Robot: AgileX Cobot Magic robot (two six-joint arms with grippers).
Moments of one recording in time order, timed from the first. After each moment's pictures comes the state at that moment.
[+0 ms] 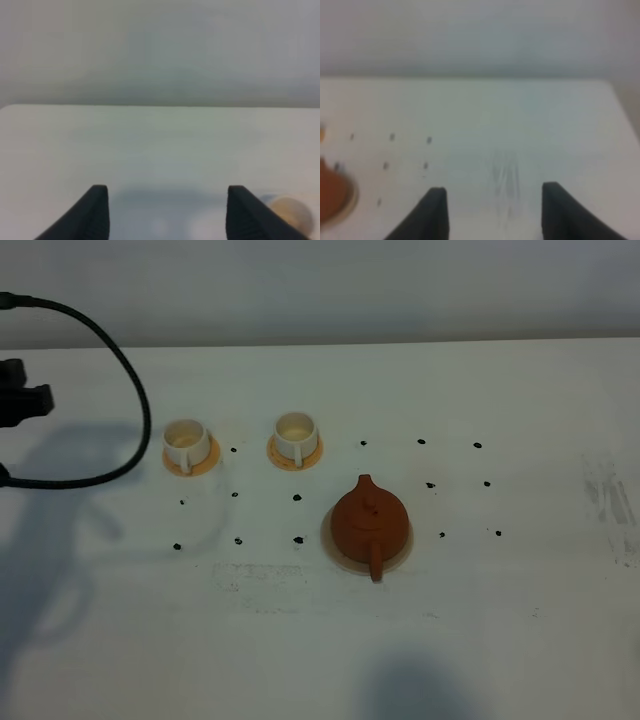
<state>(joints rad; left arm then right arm) -0.04 1.33 -0.71 -0.48 -0.22 0.54 0.05 0.33 -0.74 0.01 0.93 -0.04</state>
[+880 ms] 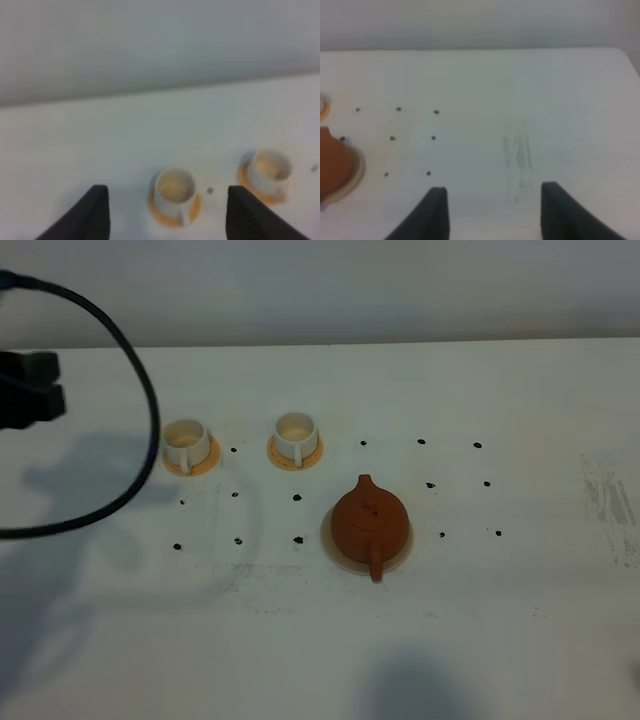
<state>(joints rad) -0.10 1.08 -0.78 -0.48 0.12 0.52 0.05 0.27 -0.60 0.05 0.84 -0.05</state>
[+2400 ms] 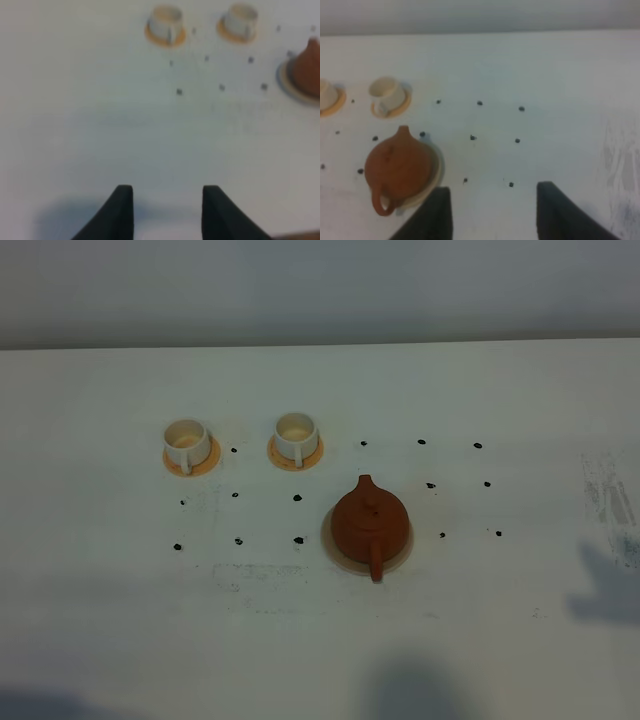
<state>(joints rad) -0.10 0.05 -0.47 -0.08 1.04 0.02 0.05 0.65 -0.57 0.52 0.60 -0.43</state>
